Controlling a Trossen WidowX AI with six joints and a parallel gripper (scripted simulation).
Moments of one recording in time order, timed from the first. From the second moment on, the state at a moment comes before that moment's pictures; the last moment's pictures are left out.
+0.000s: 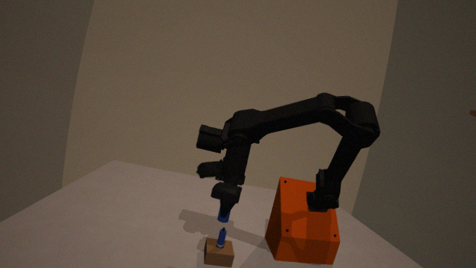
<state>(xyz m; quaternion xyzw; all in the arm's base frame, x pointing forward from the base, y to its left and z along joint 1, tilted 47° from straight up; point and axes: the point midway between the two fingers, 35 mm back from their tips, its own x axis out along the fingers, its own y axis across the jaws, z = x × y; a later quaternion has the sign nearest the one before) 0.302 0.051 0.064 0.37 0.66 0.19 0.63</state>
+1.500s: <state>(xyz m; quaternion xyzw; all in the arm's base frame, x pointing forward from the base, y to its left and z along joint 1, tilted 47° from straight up) 0.301 0.097 0.033 0.37 0.66 0.19 0.63</state>
